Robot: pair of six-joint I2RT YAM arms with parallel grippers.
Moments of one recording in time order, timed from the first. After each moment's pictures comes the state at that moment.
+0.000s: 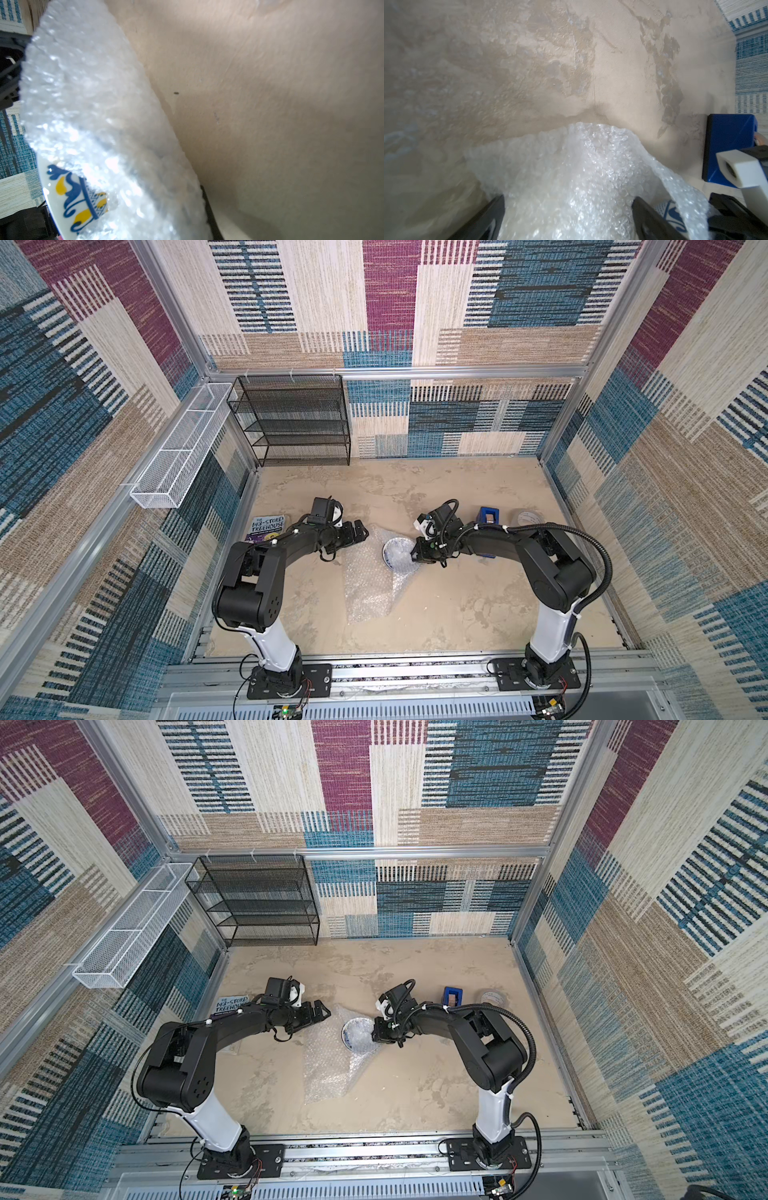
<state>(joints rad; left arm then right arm) -0.21 1.73 0.95 -0.19 0.38 -0.47 0.55 1.88 1.05 -0.24 -0.51 0.53</state>
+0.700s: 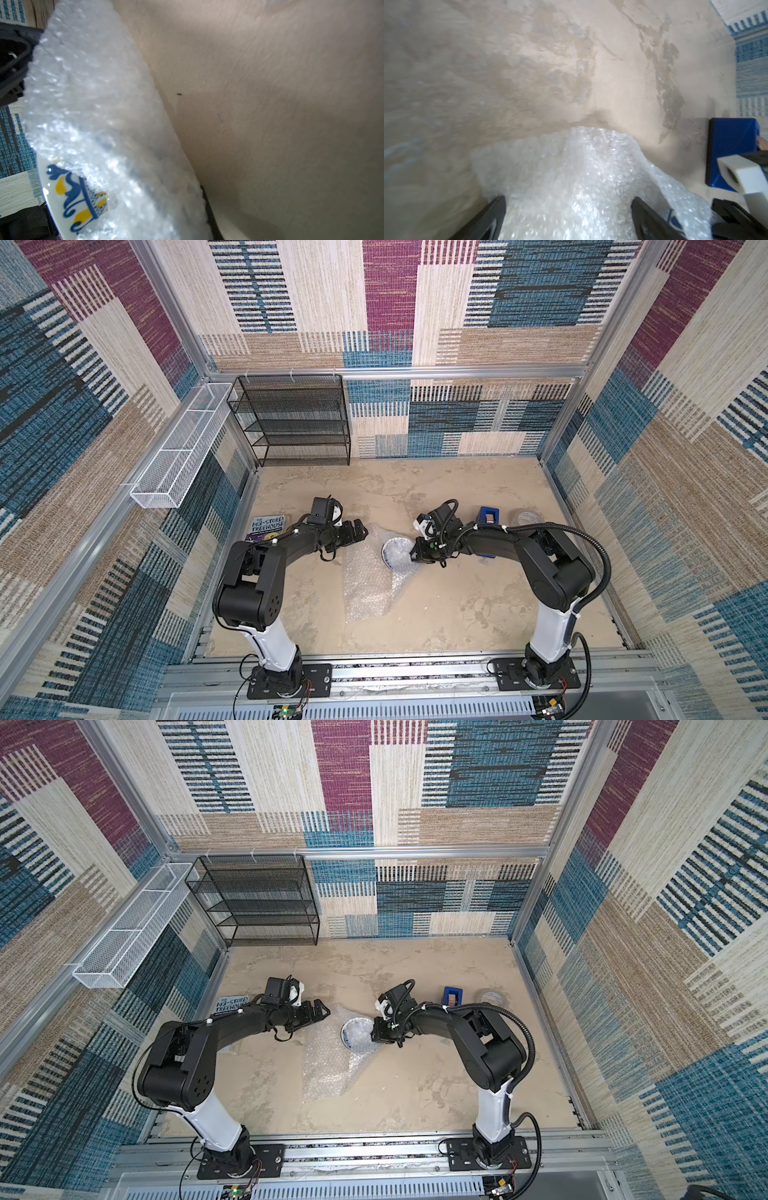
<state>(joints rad) -0.19 1.73 0.94 -0.20 0.34 -0.46 0.55 1.88 1.05 -0.23 -0.51 0.53</state>
